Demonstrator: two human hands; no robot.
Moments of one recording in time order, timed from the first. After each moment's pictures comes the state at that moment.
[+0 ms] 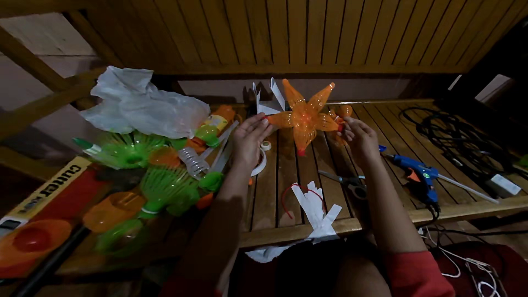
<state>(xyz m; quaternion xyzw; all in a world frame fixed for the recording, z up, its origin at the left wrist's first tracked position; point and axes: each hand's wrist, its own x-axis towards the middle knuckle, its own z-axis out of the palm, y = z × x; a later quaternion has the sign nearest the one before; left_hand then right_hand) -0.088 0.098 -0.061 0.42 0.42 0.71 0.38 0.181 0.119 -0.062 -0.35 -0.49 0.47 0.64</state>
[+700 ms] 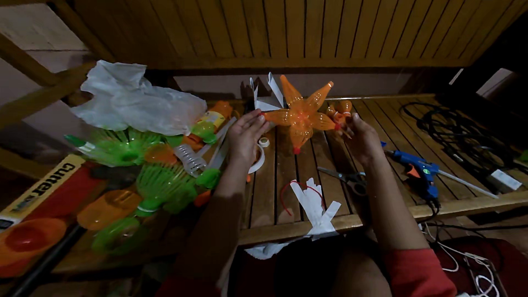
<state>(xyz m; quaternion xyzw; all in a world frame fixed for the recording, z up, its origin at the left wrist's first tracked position) -0.090 0.098 -0.061 0.42 0.44 0.71 0.37 0.185 0.118 -0.058 -0.37 -0.41 0.55 0.63</state>
